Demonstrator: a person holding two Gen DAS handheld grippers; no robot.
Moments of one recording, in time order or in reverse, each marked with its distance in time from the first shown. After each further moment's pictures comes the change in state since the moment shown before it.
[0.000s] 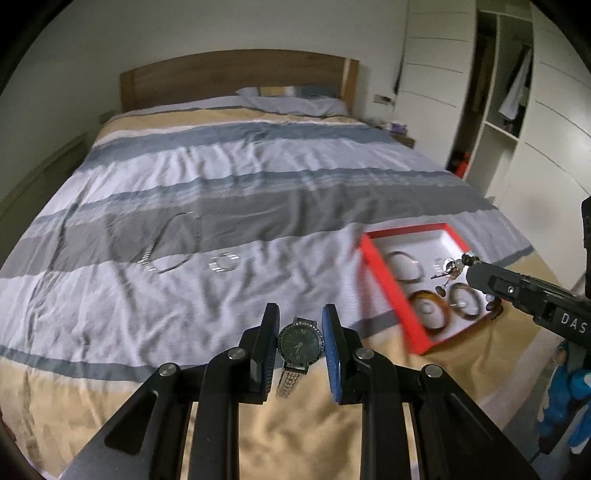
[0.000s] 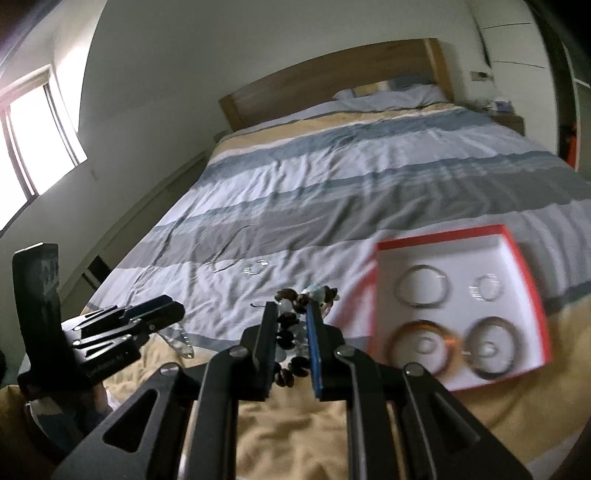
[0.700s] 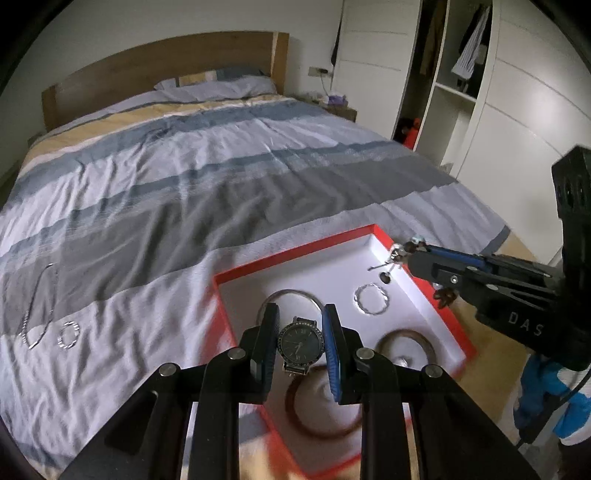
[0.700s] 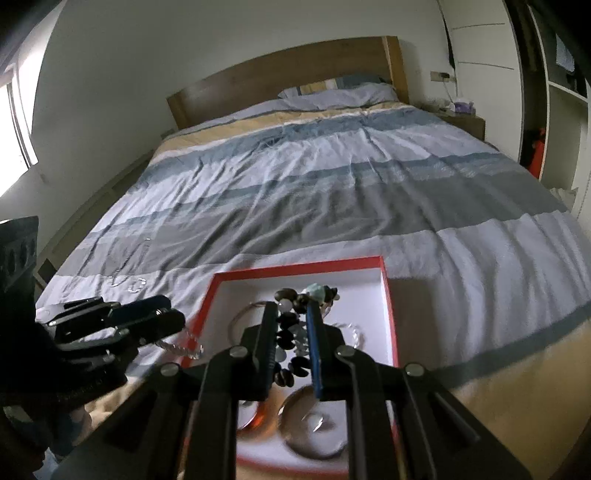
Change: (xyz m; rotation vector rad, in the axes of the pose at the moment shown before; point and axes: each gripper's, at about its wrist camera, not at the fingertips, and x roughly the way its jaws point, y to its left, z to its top) left arm 0.150 -0.145 0.063 0.135 0.088 -0.147; right arm 0.049 -0.156 0.051 -0.008 0.044 -0.146
